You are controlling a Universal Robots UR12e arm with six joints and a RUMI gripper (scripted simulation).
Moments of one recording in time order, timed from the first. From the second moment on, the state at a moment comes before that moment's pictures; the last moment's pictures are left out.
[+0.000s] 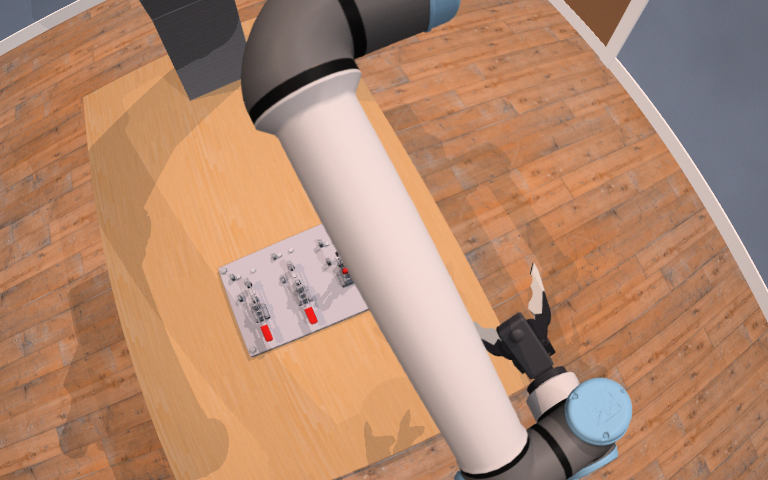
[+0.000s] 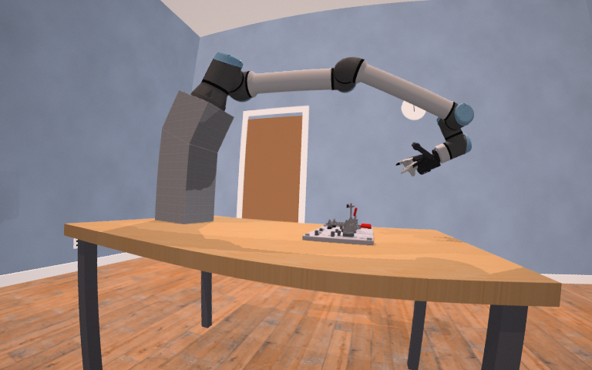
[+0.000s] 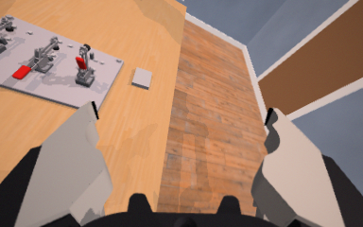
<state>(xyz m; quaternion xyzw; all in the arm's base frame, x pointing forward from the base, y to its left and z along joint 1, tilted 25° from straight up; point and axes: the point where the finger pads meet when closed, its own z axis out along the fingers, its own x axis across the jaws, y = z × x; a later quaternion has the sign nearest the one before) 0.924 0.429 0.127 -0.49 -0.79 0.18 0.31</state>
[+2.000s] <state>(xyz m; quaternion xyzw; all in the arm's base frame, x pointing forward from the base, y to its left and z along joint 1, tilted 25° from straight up) 0.848 0.238 0.040 0.06 -0.96 0.23 0.15</state>
